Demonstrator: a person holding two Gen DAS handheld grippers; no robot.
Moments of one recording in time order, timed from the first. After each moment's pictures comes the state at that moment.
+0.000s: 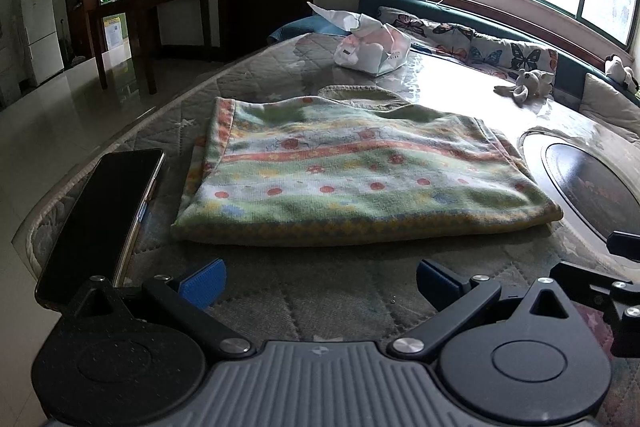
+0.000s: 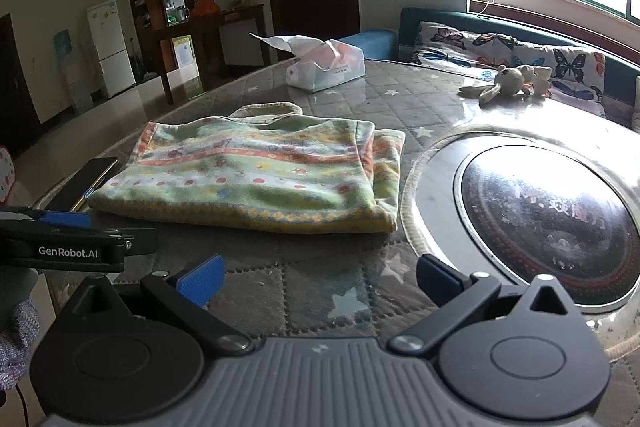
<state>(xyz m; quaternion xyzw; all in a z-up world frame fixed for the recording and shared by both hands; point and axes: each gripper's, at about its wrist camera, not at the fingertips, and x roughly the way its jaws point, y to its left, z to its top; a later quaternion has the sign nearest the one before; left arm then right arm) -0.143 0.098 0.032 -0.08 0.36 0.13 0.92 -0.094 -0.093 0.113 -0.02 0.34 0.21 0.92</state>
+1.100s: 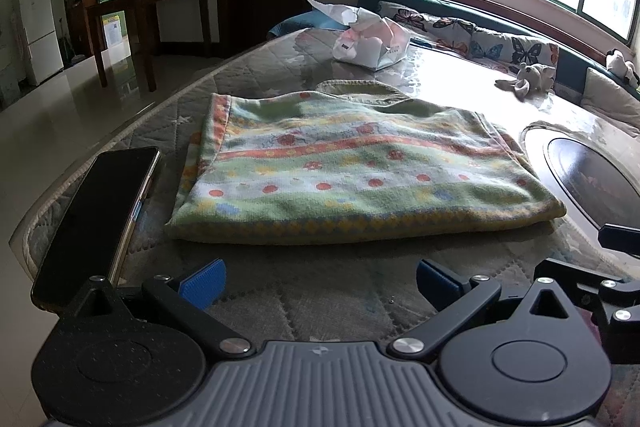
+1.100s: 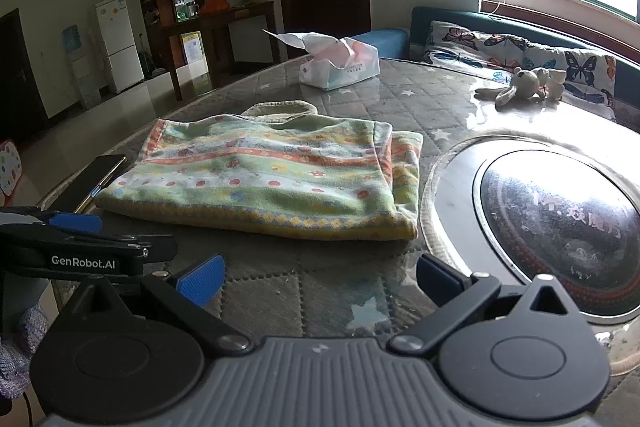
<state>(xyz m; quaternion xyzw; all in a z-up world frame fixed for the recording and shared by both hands) -0.137 0.095 0.029 -0.07 0.37 0.13 0.92 -0.089 -0.083 0.111 -0.03 0.34 0.22 0.91</state>
